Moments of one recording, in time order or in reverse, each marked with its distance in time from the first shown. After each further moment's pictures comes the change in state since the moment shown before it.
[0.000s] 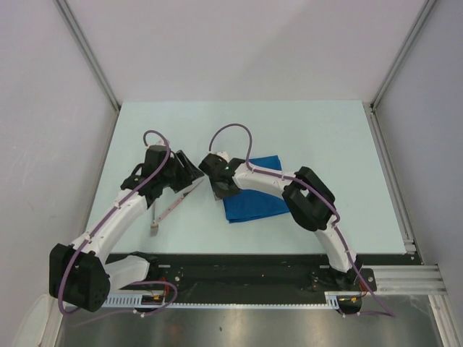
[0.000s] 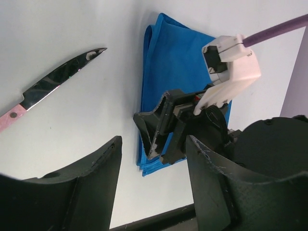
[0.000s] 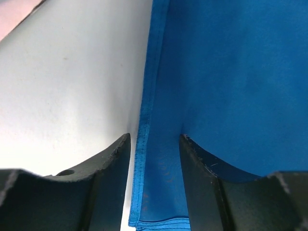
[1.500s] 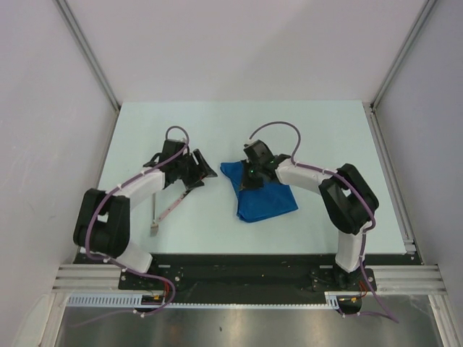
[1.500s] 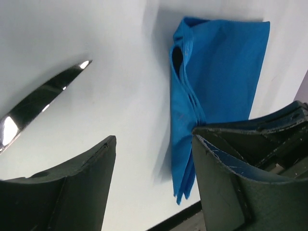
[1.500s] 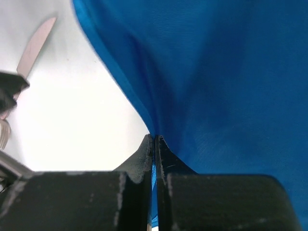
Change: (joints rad) left arm 0.025 0.382 0.056 0.177 0.193 0.047; right arm -0.237 -0.290 -0.426 0.349 -0.384 0.064
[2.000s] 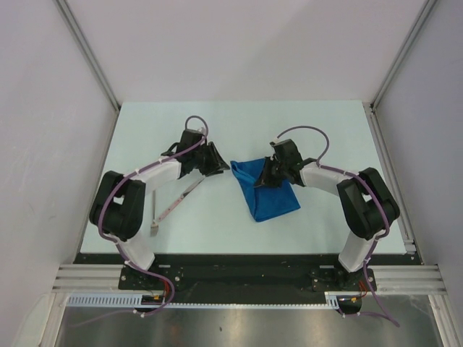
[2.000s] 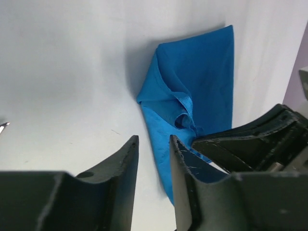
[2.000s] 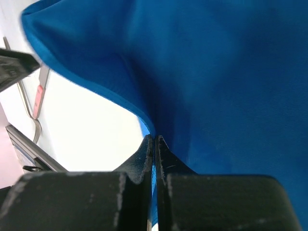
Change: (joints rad) left arm -0.103 0.201 0.185 0.084 0.002 0.012; right arm -0.195 -0.138 -0.245 0.184 -0.200 0.041
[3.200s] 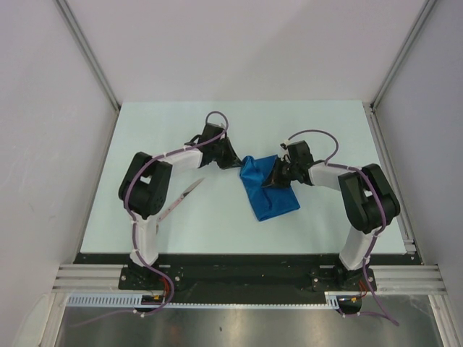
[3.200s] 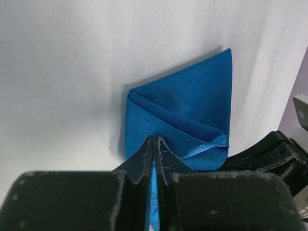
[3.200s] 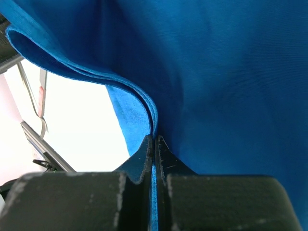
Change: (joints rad) left arm -0.080 0.293 0.264 0.021 -0.005 -0.042; right arm -0.137 0.033 -0.071 0.087 -0.141 -0.035
